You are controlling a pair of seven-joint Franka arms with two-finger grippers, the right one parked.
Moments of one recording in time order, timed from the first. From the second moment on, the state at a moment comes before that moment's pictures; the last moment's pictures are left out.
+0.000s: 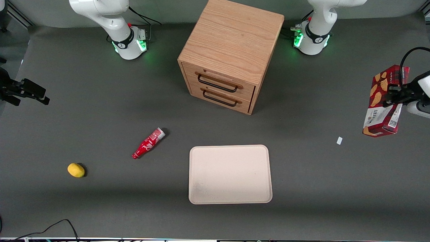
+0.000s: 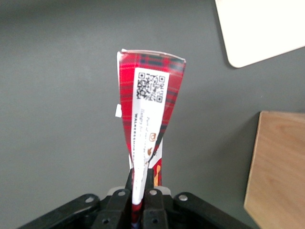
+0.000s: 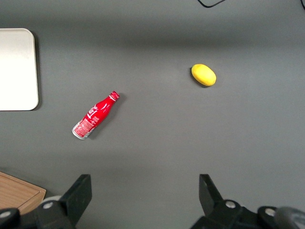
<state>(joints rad) -0.10 0.11 0.13 -1.50 -0.08 1.54 0.29</state>
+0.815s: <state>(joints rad) -0.30 0.70 -0.12 -1.05 0.02 1.76 -0.30</state>
